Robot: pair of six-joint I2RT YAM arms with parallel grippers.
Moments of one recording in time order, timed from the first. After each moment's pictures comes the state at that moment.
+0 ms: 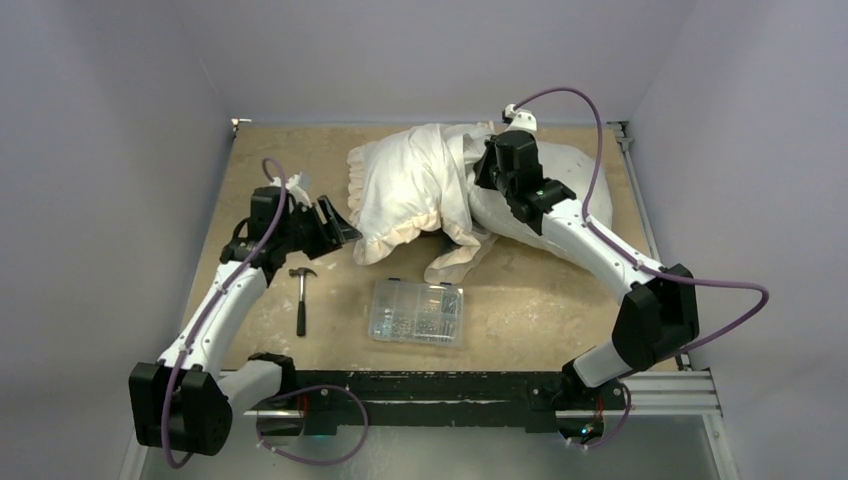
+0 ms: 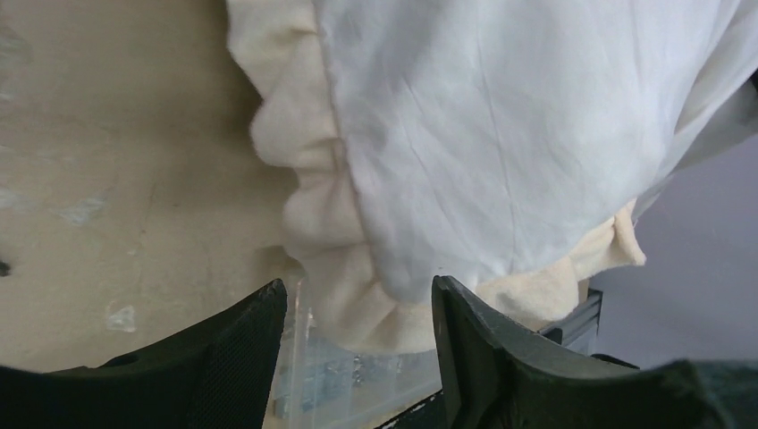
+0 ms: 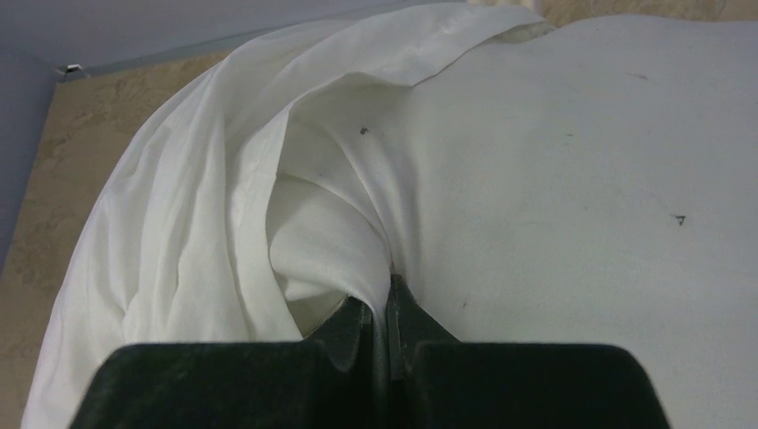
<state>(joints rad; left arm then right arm) -0.10 1.08 0.82 -0.43 0.43 -0.62 0.48 1.51 1.27 -0.18 0.27 0.48</state>
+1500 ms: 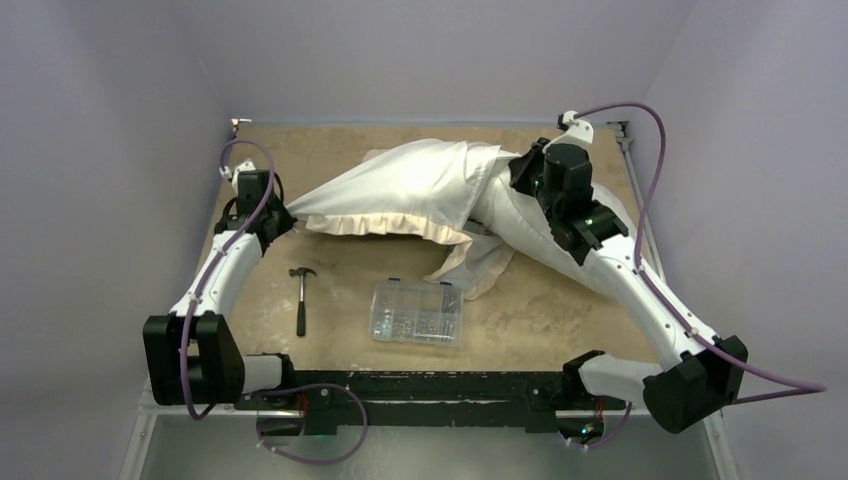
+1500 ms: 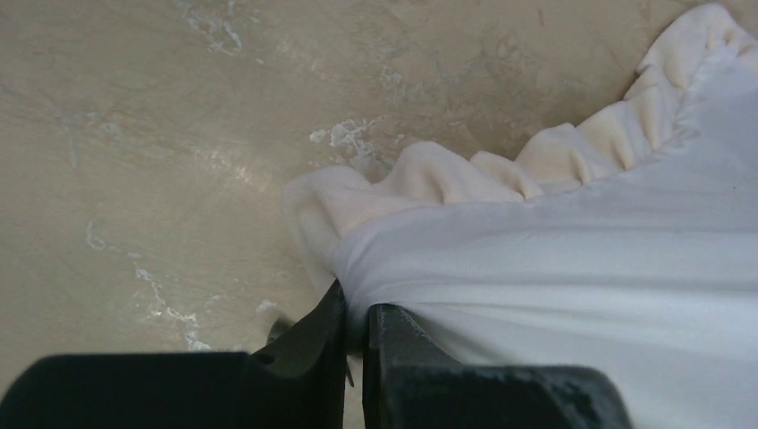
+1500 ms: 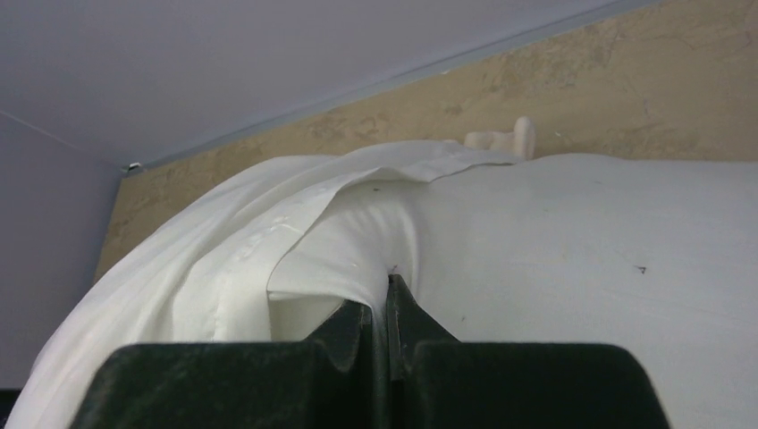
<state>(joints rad) 0.03 1.27 0.92 -0.42 -0.24 -0.52 0.41 1.21 1.16 -0.22 0.32 0.55</state>
